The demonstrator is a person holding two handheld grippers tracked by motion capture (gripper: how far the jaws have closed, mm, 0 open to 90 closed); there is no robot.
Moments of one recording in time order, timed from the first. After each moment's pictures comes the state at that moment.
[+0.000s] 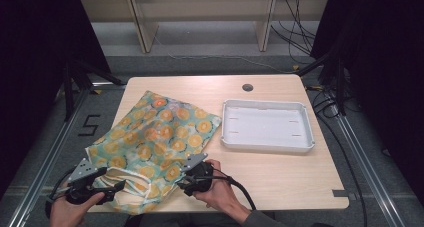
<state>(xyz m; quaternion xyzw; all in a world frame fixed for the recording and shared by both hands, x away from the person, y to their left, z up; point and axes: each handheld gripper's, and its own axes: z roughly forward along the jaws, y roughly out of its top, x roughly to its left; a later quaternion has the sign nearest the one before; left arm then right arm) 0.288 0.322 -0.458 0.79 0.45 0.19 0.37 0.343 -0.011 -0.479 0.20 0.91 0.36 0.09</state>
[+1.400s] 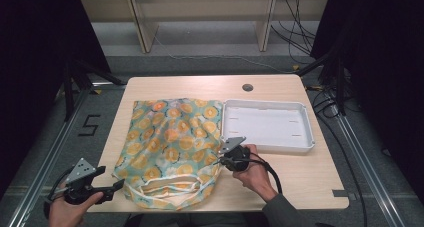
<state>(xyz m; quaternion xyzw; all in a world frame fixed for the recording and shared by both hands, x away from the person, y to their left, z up) 0.286 0.322 -0.456 0.78 0.45 0.20 0.38 0.388 -0.115 -0.469 0.23 0.91 0.31 0.13</state>
